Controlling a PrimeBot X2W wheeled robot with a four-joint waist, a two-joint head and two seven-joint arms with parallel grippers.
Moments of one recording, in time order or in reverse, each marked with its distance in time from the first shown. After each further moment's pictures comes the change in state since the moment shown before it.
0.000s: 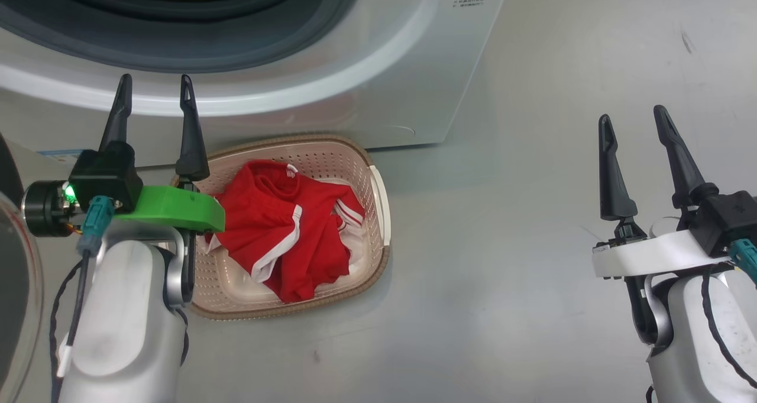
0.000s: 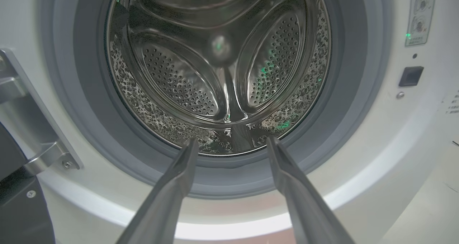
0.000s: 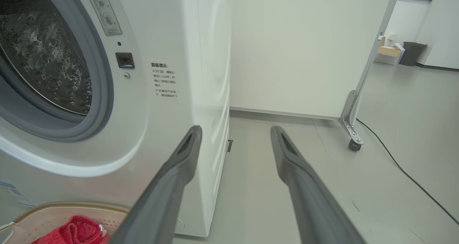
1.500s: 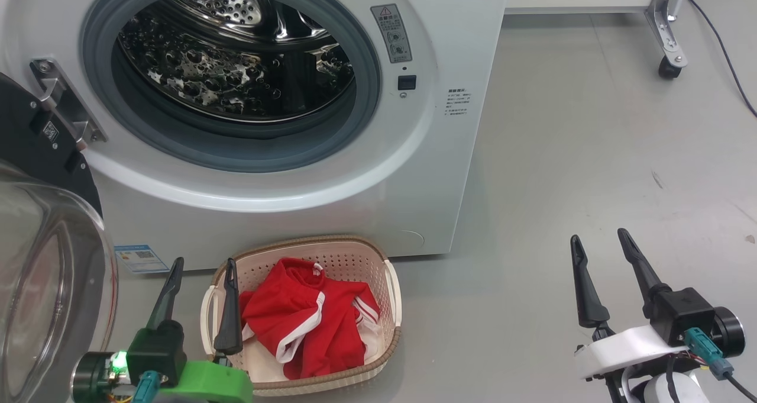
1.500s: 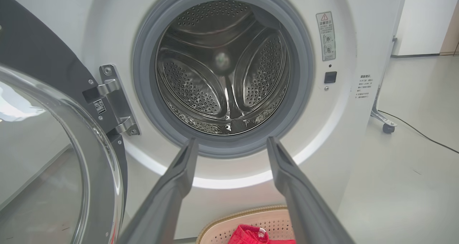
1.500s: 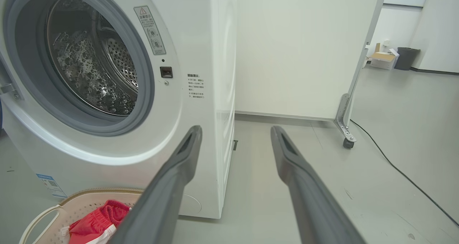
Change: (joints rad) left arm 0.524 0.006 -0.049 -0.248 0.021 0.022 0.010; right arm 0.247 0.030 0.032 0.064 -0.008 -0.028 0.000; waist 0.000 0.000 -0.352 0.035
